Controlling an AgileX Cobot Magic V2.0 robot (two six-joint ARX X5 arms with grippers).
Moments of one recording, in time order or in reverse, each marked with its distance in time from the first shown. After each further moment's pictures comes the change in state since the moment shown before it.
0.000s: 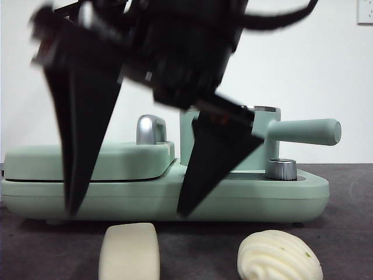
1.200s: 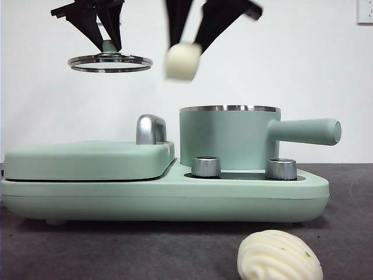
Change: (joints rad) left arm 0.016 0.000 0.000 0.000 0.004 -0.007; right arm -0.354 0.122 0.732 -0.534 0.000 -0.175
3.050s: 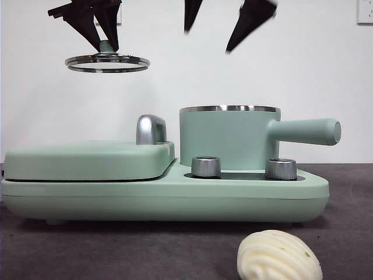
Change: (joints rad) left arm 0.013 0.000 0.000 0.000 0.002 0.000; right arm -0.179 0.064 0.259 -0.104 -0.071 -0.148
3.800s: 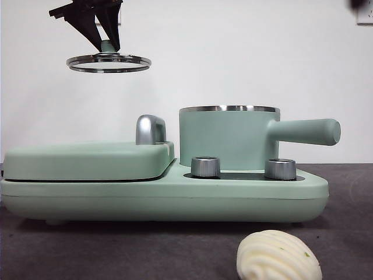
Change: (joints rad) left arm -0.004 0.000 0.000 0.000 0.007 -0.001; right arm 0.206 -0.736 -0.982 0.006 0.095 0.106
